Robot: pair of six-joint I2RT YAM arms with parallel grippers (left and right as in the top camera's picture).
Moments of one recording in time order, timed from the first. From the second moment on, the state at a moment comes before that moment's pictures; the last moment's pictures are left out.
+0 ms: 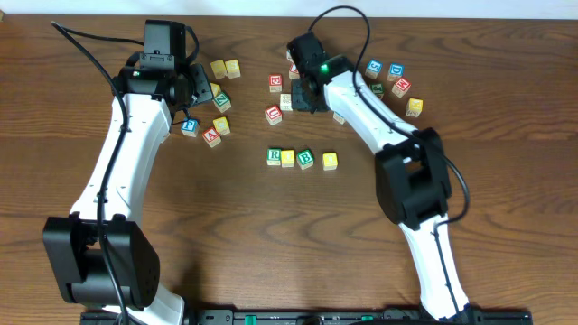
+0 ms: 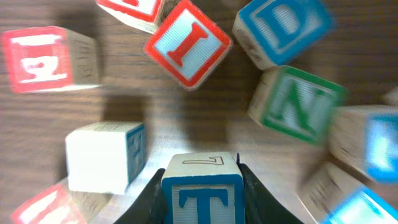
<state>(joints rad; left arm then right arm) -0.07 1.74 1.51 -0.78 -0.04 -0.38 0.49 2.39 2.07 -0.87 0.08 0.48</state>
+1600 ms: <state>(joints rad) -0.07 1.74 1.51 -0.78 -0.03 -0.38 0.43 2.13 1.58 -1.02 0.09 0.38</state>
